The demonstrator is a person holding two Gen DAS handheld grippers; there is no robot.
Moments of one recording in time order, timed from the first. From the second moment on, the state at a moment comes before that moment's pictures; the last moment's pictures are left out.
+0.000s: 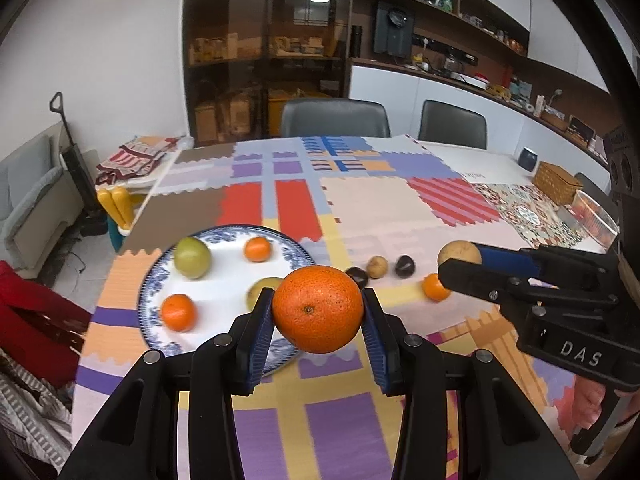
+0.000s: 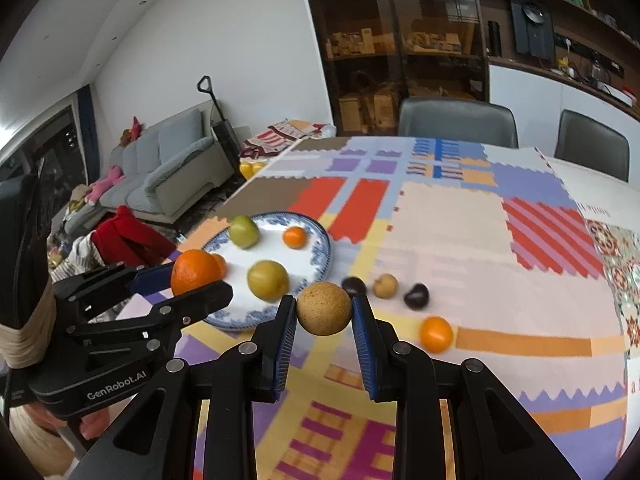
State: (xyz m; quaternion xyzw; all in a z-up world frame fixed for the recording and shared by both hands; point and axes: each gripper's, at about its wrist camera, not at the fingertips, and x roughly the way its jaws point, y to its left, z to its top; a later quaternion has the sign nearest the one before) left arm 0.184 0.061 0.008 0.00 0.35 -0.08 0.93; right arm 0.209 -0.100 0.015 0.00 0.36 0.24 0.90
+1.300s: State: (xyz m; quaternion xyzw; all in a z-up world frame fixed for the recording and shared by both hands) left arm 0.276 0.178 -0.035 -0.01 0.40 0.00 0.91; right arm 0.316 0.026 -0.025 -0.05 0.42 0.29 0.86
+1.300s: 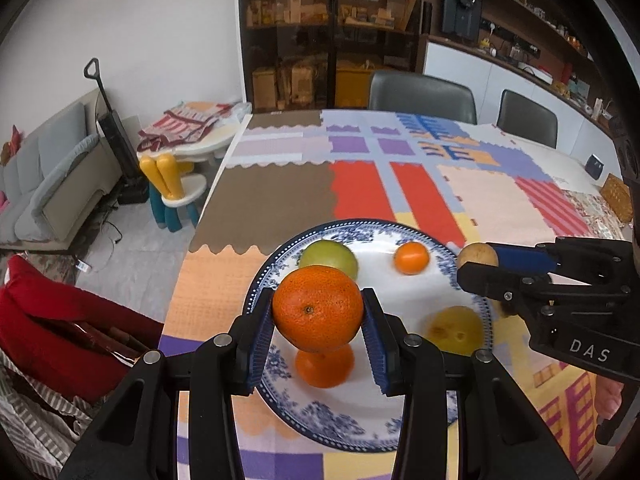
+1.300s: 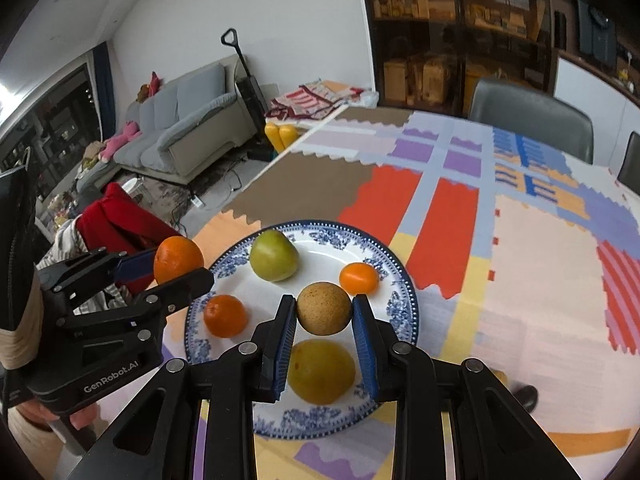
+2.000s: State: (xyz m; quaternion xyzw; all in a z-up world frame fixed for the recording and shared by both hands) left arm 0.310 0.188 -0.071 -0.02 0.46 -0.01 0.89; right arm 0.356 0.037 -0.070 -0.04 0.49 0.28 0.83
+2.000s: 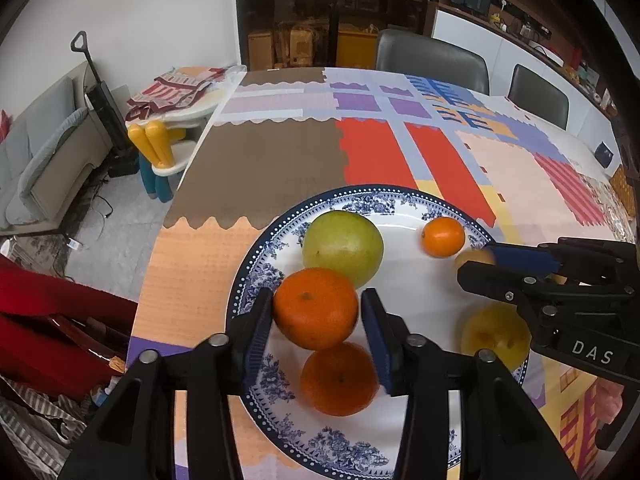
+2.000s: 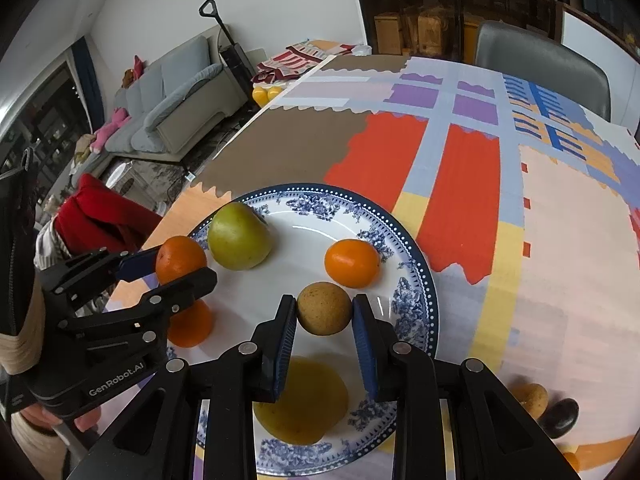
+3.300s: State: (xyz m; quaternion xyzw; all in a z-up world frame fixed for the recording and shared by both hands) left arm 0.217 0.099 0.024 0.04 0.34 -0.03 0.94; right arm 0.259 -0.057 0.021 -0.03 0.37 0.21 0.90
